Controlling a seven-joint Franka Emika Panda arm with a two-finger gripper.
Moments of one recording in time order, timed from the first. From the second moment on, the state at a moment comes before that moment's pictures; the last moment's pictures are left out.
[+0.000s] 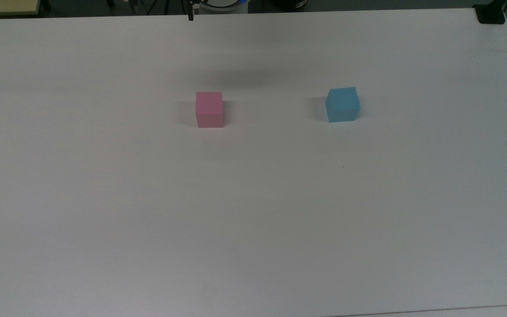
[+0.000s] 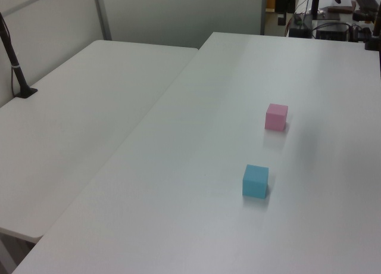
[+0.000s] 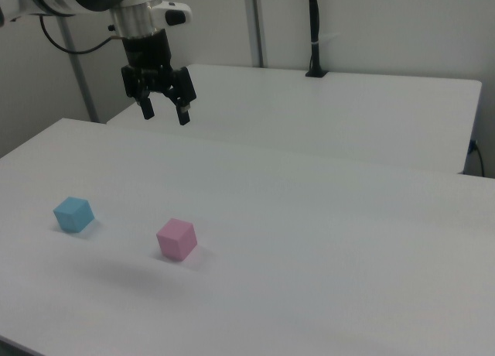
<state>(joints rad) -0.03 0.07 -0.01 -1.47 -0.07 1.52 0.01</state>
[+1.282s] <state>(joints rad) -0.02 0.07 -0.01 -1.47 -0.07 1.52 0.00</state>
